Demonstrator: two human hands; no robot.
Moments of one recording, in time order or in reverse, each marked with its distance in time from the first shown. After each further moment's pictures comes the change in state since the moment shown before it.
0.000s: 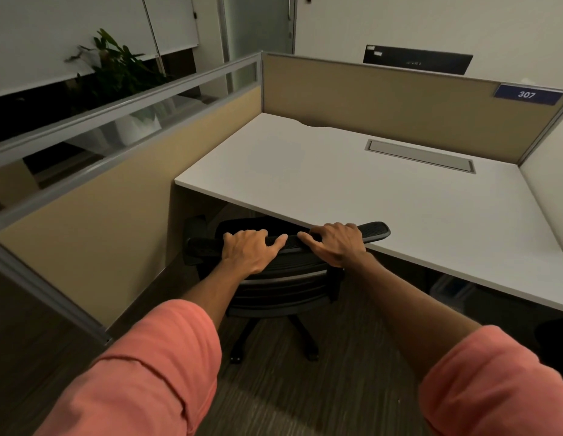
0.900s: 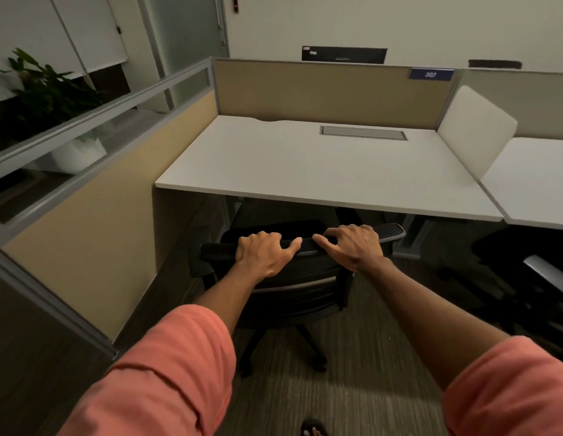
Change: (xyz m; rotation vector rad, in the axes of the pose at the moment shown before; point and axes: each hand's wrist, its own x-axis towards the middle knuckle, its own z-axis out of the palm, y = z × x) left_hand -0.139 -0.032 -0.005 -0.033 0.015 0.287; right_hand -0.174 -0.093 0.004 0.007 0.156 0.266
